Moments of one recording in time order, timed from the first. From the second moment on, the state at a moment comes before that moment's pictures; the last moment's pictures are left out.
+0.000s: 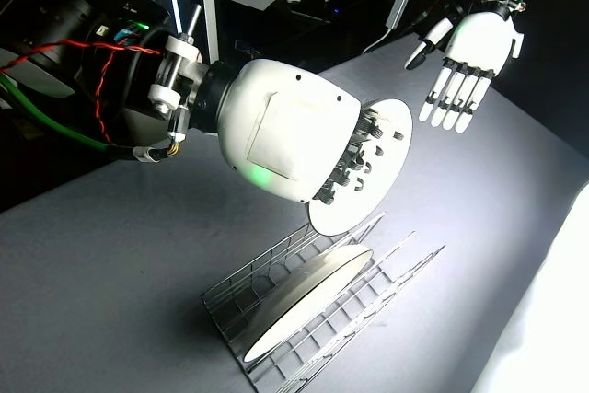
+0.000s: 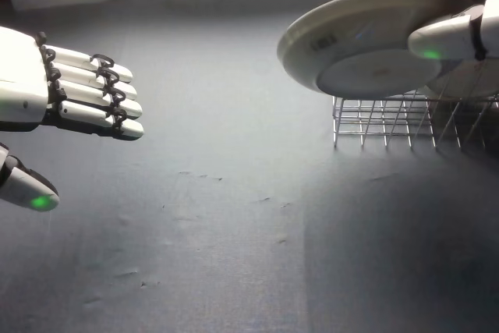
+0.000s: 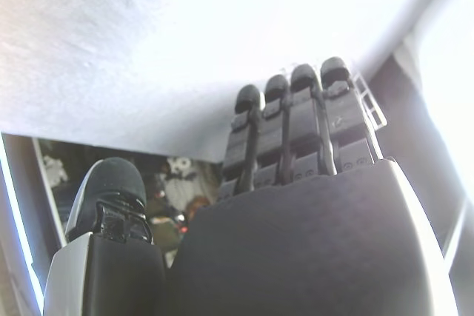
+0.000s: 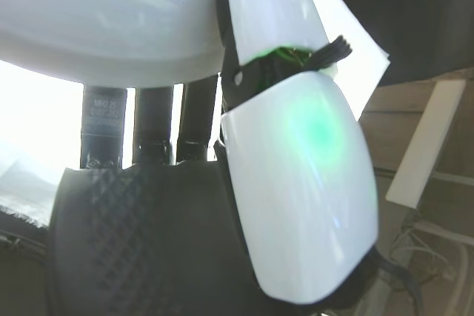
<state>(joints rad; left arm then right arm) 0.36 -0.88 1.48 1.69 -0.96 -0.24 -0.33 -0.74 0.85 0.33 0.44 -0.24</state>
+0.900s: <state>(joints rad) 0.36 -0.88 1.46 1.69 -0.96 -0.24 -0.47 -0.76 0.98 0.30 0.48 -0.31</state>
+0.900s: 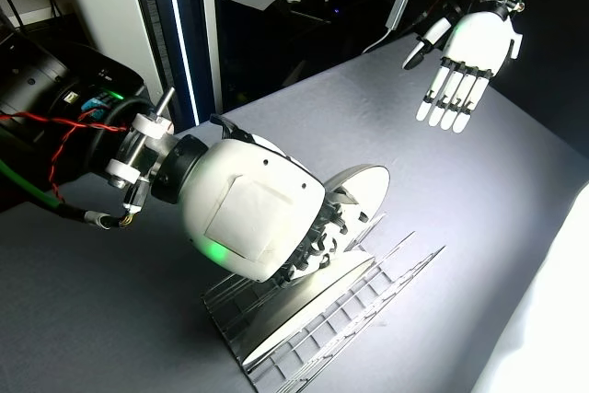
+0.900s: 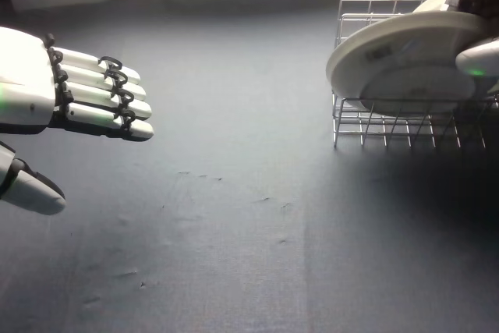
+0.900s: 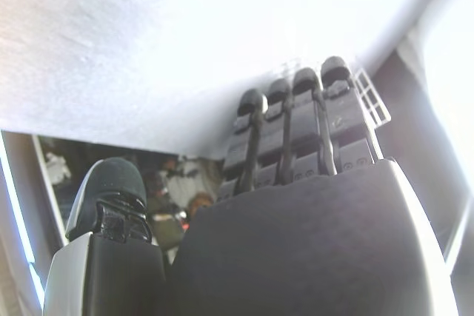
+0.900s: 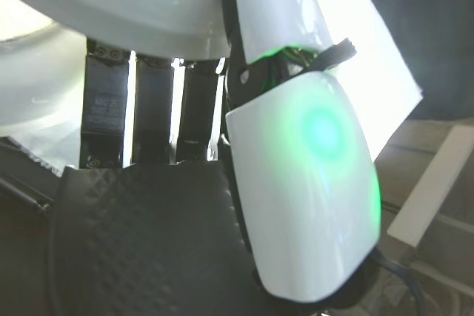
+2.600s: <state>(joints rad) 0.36 -0.88 1.46 1.75 -0.96 -0.24 -0.43 -0.77 0.97 -0.66 0.77 -0.30</state>
